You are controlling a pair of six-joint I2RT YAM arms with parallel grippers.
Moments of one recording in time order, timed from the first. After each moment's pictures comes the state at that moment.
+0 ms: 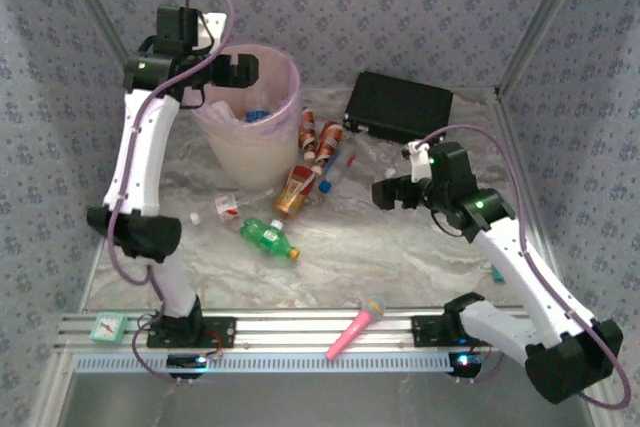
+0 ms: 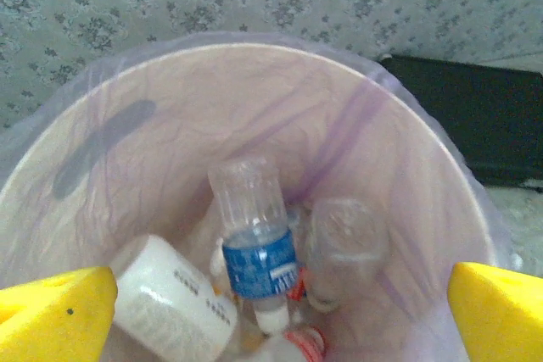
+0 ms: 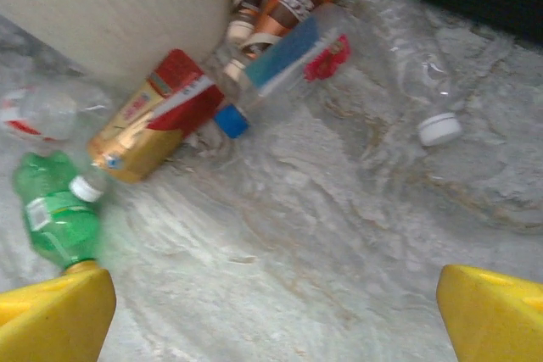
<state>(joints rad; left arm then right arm) -0.23 1.78 2.28 -1.13 0.12 -0.08 0.40 1.02 0.97 -0.69 -0.18 0.15</state>
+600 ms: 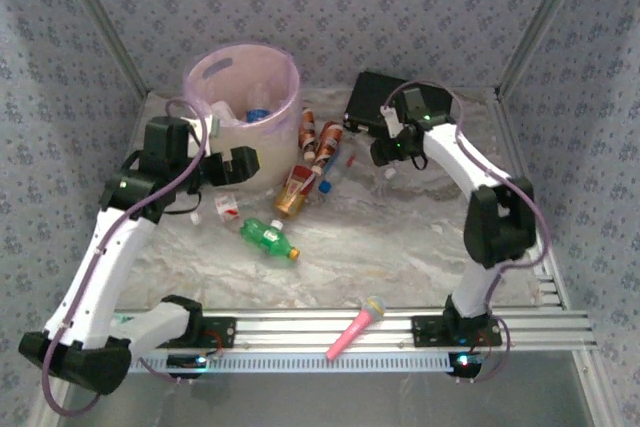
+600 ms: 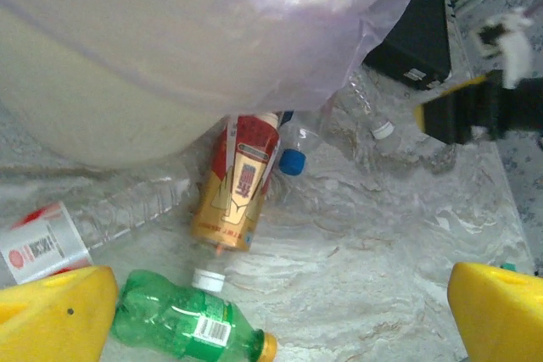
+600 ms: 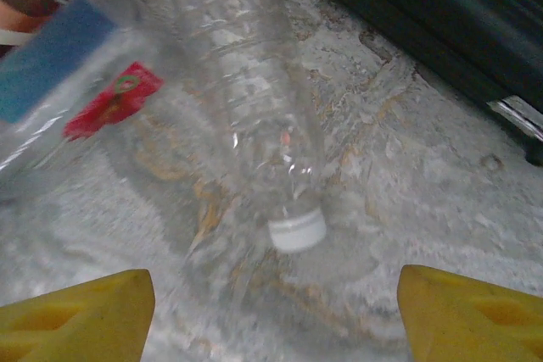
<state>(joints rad) -0.32 1.02 1.26 -0.91 0.26 -0.46 0.29 1.83 1.50 -0.78 -0.01 -0.07</state>
